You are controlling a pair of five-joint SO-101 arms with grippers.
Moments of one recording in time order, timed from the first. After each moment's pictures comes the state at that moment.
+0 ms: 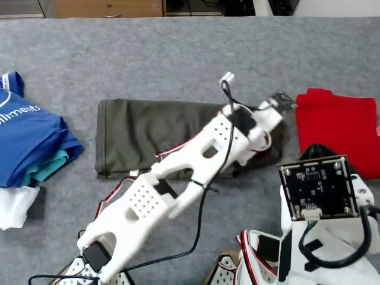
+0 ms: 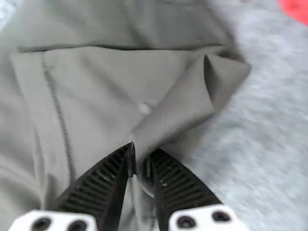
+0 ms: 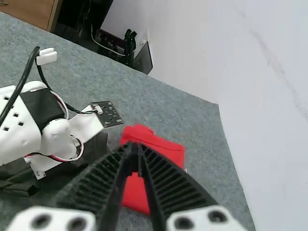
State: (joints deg) left arm 44.7 52.2 -55.2 83.2 -12.4; right arm 14.2 -63.3 -7.0 99.4 24.3
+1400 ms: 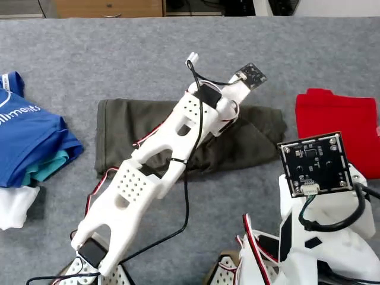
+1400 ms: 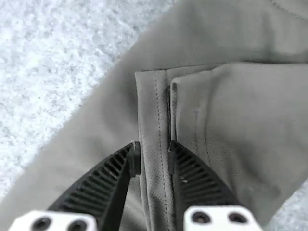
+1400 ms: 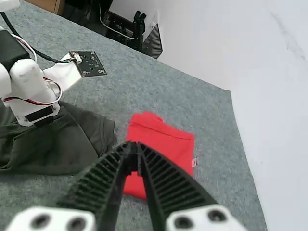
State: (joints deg) left arm 33.3 54.1 -57.8 77.1 -25.4; right arm 14.2 -63.3 -0.7 97.8 24.3
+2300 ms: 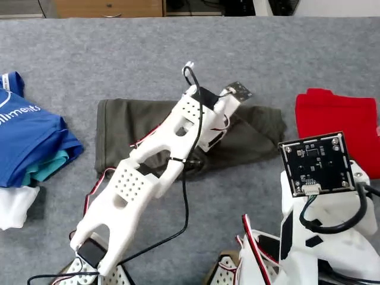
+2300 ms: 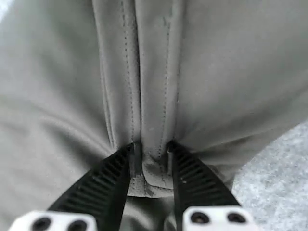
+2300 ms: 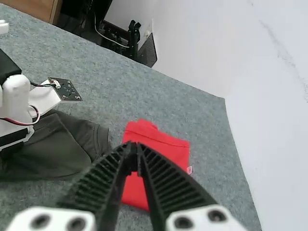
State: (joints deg) left arm 32.2 54.9 -50.9 88.6 -23.1; right arm 14.2 -63.3 -0.3 95.2 24.3
